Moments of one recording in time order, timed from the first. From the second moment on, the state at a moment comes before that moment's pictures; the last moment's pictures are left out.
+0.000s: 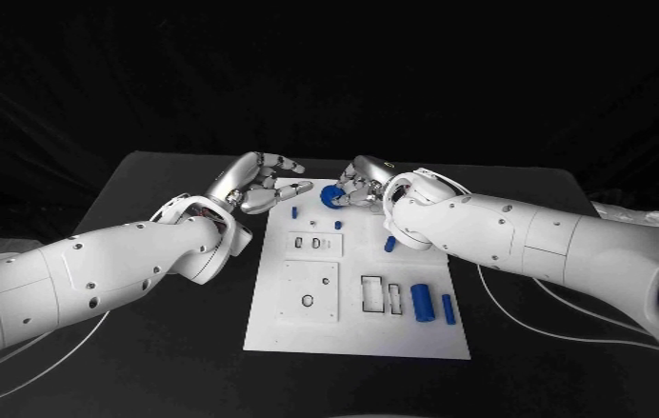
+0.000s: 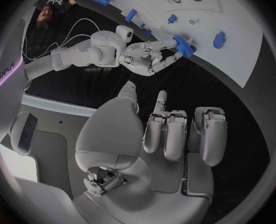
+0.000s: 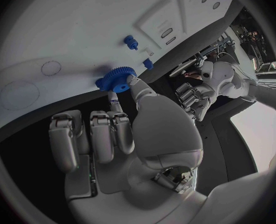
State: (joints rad) left arm 1.25 -0.77 -0.20 1.41 -0.83 -0.67 0.39; left_hand 1.24 -0.01 -0.08 0.29 0.20 0.86 0.14 0.22 0.15 1.47 0.08 1.57 1.31 1.47 0.03 1.57 1.31 0.01 1.47 0.14 1.57 1.31; right arm 1.25 -0.41 -0.17 1.09 -1.22 -0.42 -0.15; right_hand 1.26 -0.03 0.17 0.02 0.26 1.03 0.13 0.06 0.15 1.46 0.06 1.57 1.31 1.47 -0.01 1.57 1.31 0.01 1.47 0.10 1.57 1.31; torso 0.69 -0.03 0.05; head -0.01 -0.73
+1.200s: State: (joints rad) left arm 1.25 -0.77 -0.20 1.42 -0.83 -0.68 0.39; left_hand 1.24 -0.01 -0.08 0.29 0.20 0.86 0.14 0.22 0.15 1.47 0.08 1.57 1.31 1.47 0.03 1.57 1.31 0.01 1.47 0.14 1.57 1.31; right arm 1.24 -0.39 -0.17 1.06 -1.26 -0.39 -0.16; right_hand 1.26 -0.03 0.18 0.02 0.25 0.90 0.12 0.06 0.12 1.47 0.06 1.57 1.31 1.47 -0.01 1.57 1.31 0.01 1.47 0.10 1.57 1.31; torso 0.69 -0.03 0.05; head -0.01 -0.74
